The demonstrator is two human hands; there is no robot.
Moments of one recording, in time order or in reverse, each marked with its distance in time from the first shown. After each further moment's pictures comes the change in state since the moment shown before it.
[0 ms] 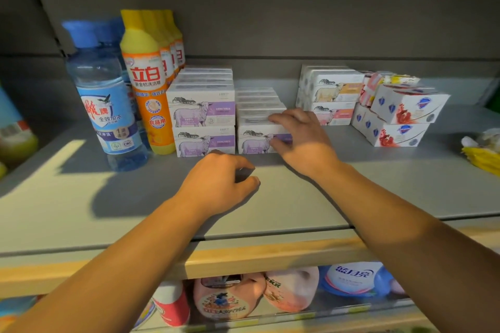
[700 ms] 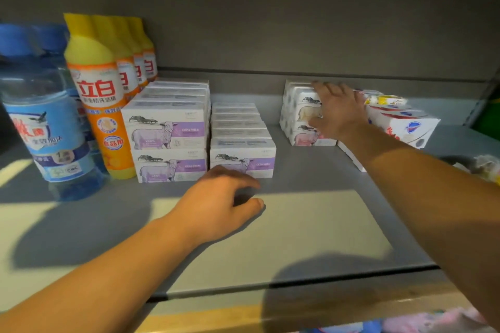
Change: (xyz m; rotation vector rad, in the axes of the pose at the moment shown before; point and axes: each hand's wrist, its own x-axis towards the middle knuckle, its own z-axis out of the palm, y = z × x) left_hand 0.037 0.026 0.023 -0.082 -0.007 0.114; right_hand 0.092 0.113 -0.065 -0.496 -0.091 0.204
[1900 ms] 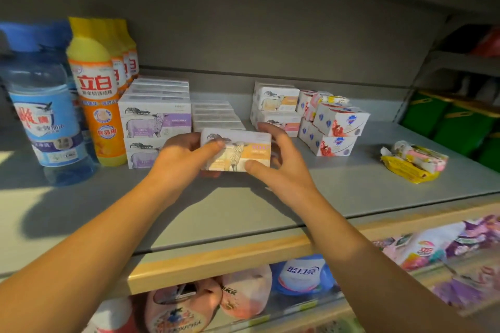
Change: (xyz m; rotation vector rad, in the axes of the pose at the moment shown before) left_hand -0.010 0.008 -0.033 -0.950 0.183 -0.330; right_hand -0.190 -0.102 -0.045 1.254 -0.014 0.043
